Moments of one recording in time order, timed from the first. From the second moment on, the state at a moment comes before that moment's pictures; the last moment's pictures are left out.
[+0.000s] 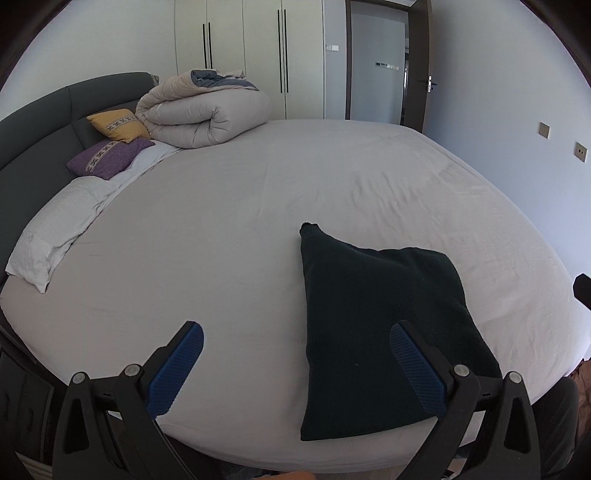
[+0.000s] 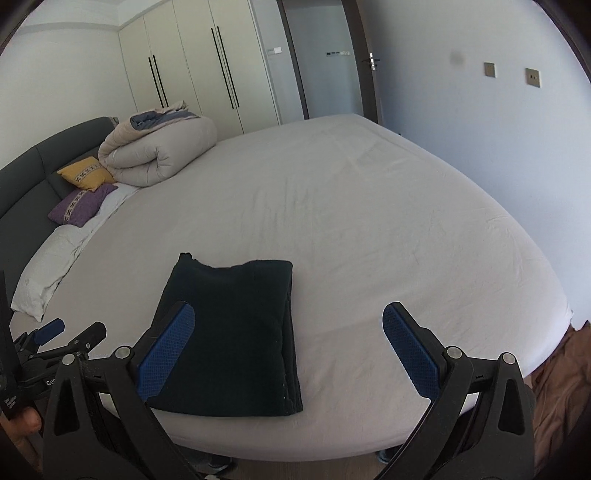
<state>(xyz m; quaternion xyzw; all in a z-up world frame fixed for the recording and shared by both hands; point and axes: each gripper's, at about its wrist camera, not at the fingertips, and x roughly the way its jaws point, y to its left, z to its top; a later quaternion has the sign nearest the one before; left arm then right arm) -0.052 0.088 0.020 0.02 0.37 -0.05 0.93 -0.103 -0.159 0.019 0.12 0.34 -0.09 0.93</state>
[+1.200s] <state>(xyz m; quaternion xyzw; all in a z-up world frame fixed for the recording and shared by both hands) -0.054 0.073 -0.009 0.01 0.42 -0.07 0.90 -0.103 -0.114 0.006 0.06 0.39 -0.08 0.92</state>
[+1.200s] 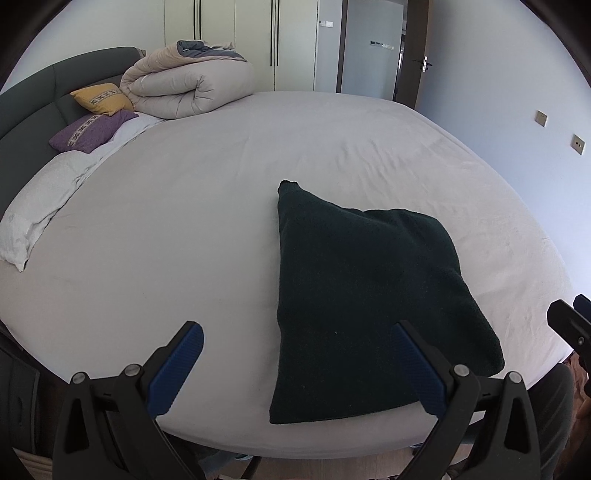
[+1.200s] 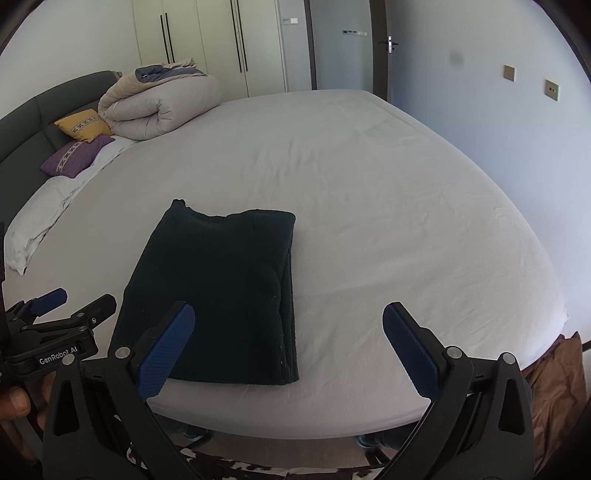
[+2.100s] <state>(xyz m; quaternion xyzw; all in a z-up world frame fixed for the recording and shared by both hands) -0.051 0.077 -0.016 0.01 0.43 -0.07 0.90 -0.102 -0.110 0.000 0.06 0.40 -0.07 0.91</state>
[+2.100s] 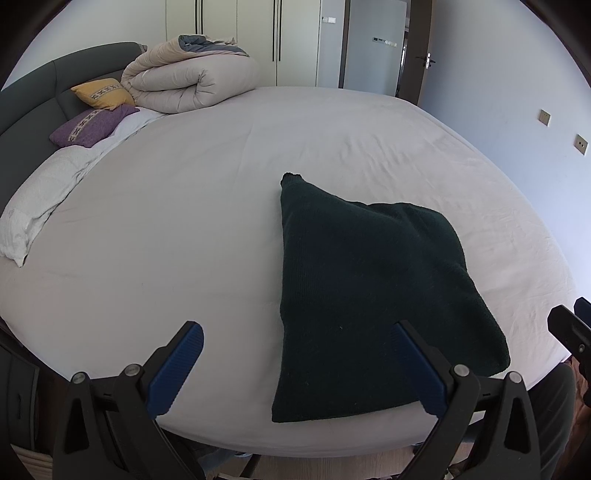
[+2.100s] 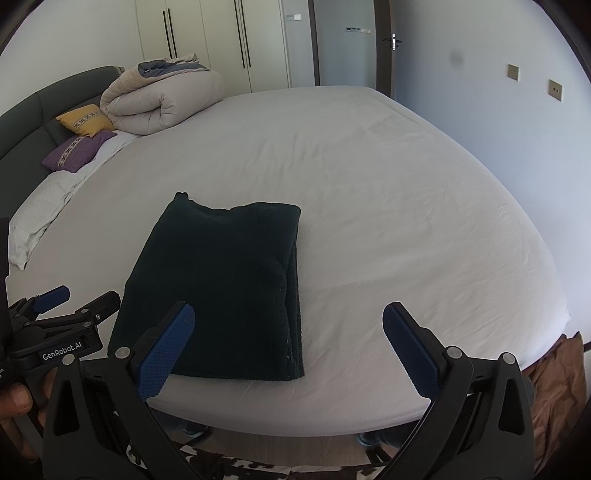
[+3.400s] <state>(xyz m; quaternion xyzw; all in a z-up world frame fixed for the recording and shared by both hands) -0.051 0.080 -0.024 0.01 0.43 -0.07 0.90 -0.103 -0.108 -0.003 0.06 0.40 -0.07 0.91</state>
